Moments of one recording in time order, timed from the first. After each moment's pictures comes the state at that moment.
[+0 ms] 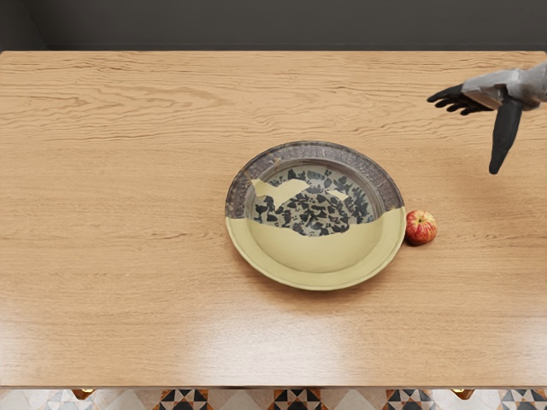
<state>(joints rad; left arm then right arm) -0.01 0.00 -0.02 -0.32 0.00 -0.02 0.13 1.66 -0.58 -0.78 0.70 -0.40 0.61 0.27</state>
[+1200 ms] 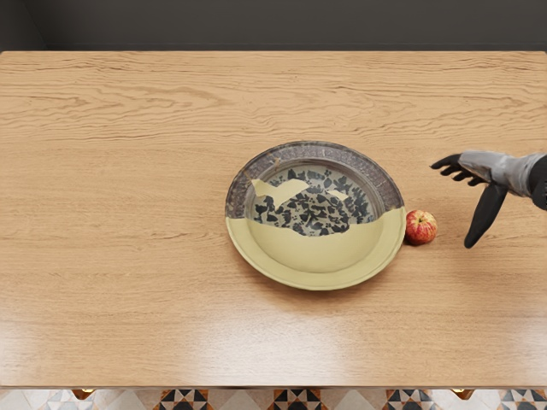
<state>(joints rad) -0.01 0.00 -0.02 -0.32 0.00 -0.02 0.13 1.60 -0.98 -0.48 1.72 -0.53 -0.17 -0.42</state>
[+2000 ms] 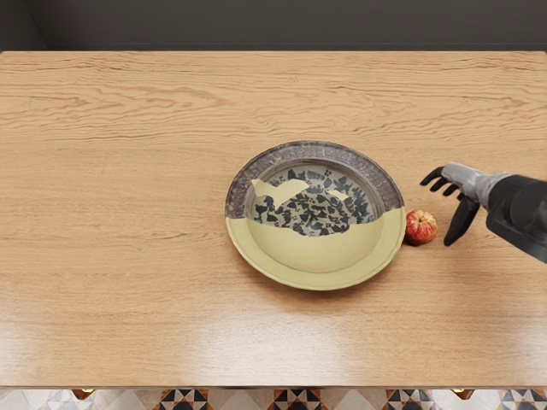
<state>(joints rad) -0.01 0.00 -0.02 -0.32 0.00 -0.02 0.13 1.48 -0.83 -0.42 1.74 -0.66 -0.41 -0.60</state>
